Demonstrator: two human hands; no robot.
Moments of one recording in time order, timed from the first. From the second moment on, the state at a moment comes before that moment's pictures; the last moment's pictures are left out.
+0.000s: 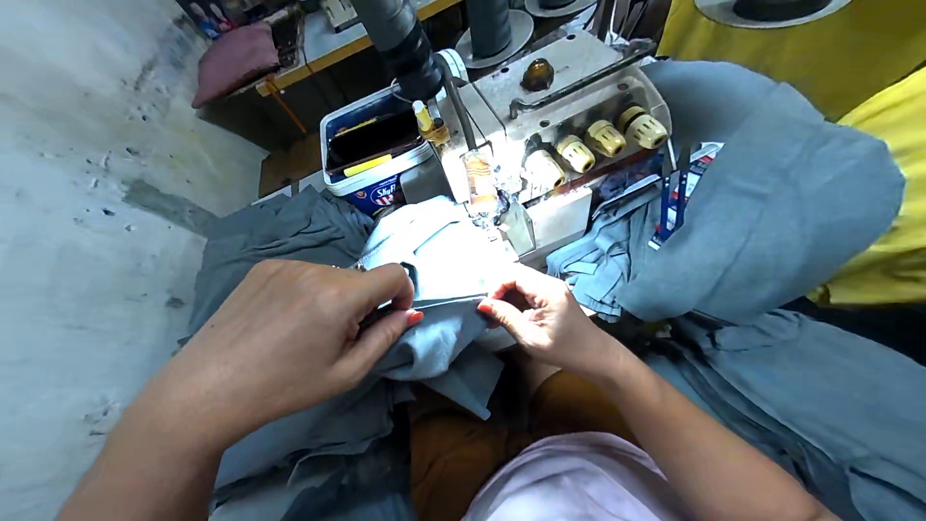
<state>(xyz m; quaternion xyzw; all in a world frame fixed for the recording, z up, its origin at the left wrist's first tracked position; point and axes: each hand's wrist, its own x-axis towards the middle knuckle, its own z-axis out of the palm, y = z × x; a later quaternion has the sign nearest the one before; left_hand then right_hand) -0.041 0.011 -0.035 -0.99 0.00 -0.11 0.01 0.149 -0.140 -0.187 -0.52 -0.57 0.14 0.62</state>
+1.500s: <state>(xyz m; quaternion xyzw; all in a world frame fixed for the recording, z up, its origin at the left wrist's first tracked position) 0.043 0.026 -0.060 -1.00 -0.03 0.01 -0.06 0.165 -0.130 -0.200 -0.54 -0.46 0.22 0.67</state>
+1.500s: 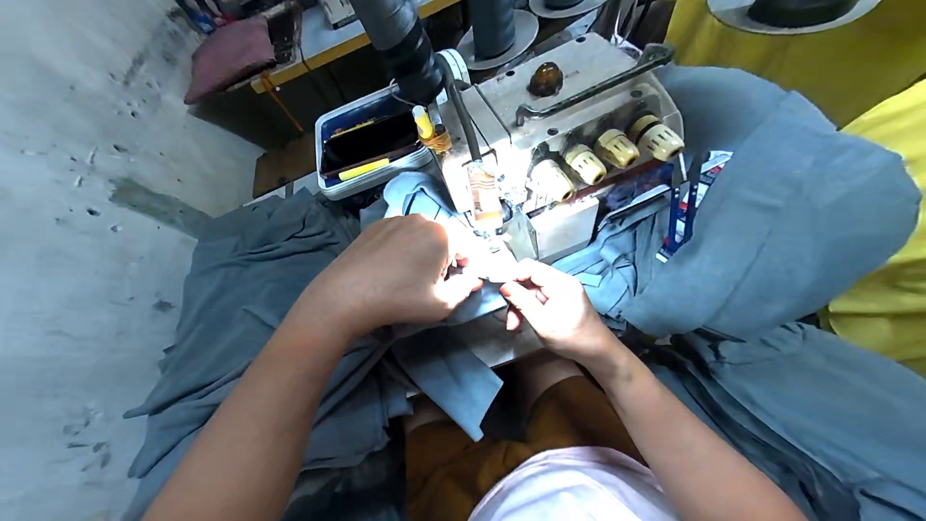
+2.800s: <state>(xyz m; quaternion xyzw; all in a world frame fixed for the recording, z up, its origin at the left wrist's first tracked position) 0.034 0.031 -0.068 -0.99 -0.03 -0.12 -0.09 0.174 -0.122 -0.197 -0.54 -0.43 0.28 0.67</state>
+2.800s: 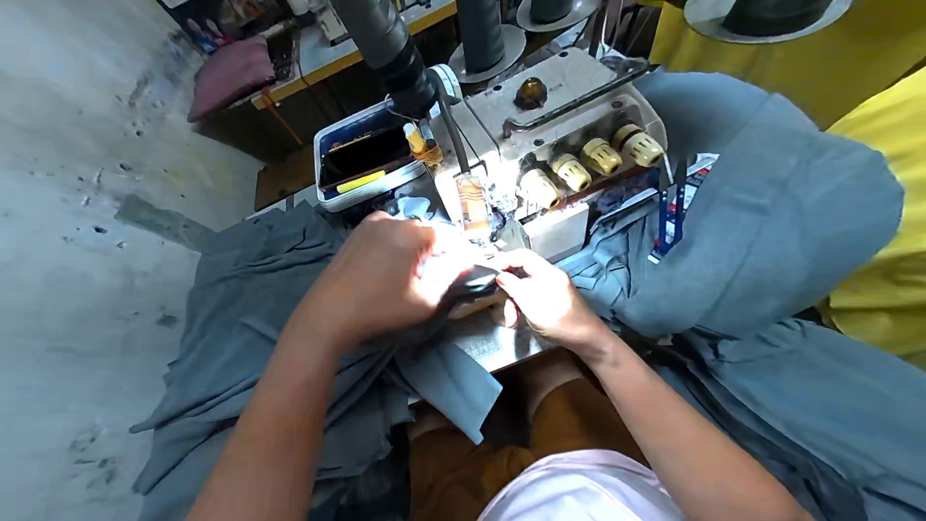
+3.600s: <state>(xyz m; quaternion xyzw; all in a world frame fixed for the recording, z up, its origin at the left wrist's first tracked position) 0.032 0.007 -0.145 -0.97 -0.21 -0.13 -0.04 0.186 -0.148 -0.231 -0.64 -0.42 -0.11 0.64</state>
